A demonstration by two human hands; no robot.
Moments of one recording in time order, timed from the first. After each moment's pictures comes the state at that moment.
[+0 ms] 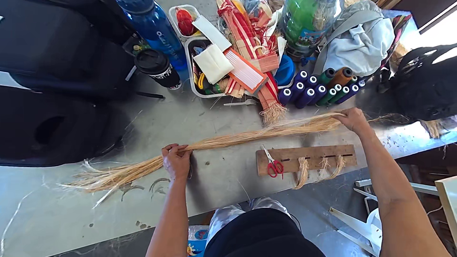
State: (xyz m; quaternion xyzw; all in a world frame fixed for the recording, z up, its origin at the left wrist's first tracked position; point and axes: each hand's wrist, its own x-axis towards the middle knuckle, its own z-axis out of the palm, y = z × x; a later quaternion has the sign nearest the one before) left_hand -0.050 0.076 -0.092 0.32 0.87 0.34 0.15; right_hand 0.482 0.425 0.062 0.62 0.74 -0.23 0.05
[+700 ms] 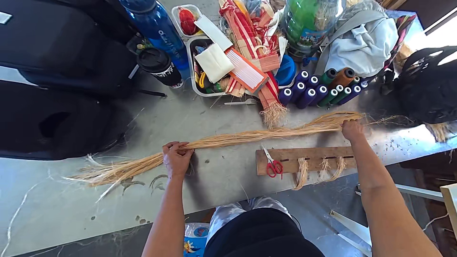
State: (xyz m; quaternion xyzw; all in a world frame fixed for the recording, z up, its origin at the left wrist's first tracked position) left_hand -0.049 0.074 -0.079 0.33 0.88 0.31 0.18; right_hand 0.526 0.427 -0.019 0.68 0.70 -0.07 0.21
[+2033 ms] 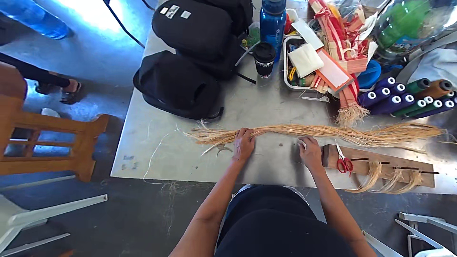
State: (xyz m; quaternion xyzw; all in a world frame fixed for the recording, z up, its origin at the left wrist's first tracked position) left_hand -0.097 0.008 -0.069 0.49 0.79 0.35 0.10; right_hand 0.154 0.136 -0.030 0.48 0.82 -0.28 -0.11
